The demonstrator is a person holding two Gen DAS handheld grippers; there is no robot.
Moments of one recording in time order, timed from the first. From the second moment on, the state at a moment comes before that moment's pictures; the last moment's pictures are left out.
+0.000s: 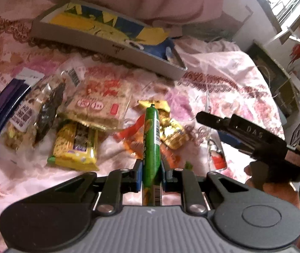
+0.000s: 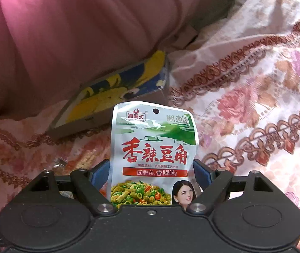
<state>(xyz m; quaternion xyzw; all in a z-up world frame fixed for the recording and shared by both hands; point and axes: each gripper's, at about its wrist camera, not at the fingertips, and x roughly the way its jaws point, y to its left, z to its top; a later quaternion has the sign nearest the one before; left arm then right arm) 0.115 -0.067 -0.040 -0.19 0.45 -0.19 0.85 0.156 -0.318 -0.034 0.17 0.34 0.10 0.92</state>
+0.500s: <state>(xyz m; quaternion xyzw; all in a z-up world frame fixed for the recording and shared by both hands) 0.178 -0.057 0.010 -0.18 0.38 -0.16 0.89 0.185 -0.302 -0.002 0.16 0.28 0.16 0.93</state>
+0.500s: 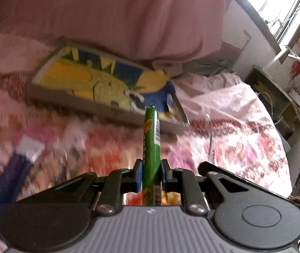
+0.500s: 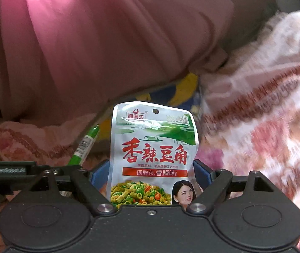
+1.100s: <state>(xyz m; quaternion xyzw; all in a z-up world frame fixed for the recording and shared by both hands) 0.331 -0.072 0.014 -0.14 0.34 -0.13 0.92 0.346 -0.290 -0.017 0.21 0.21 0.14 0.94</state>
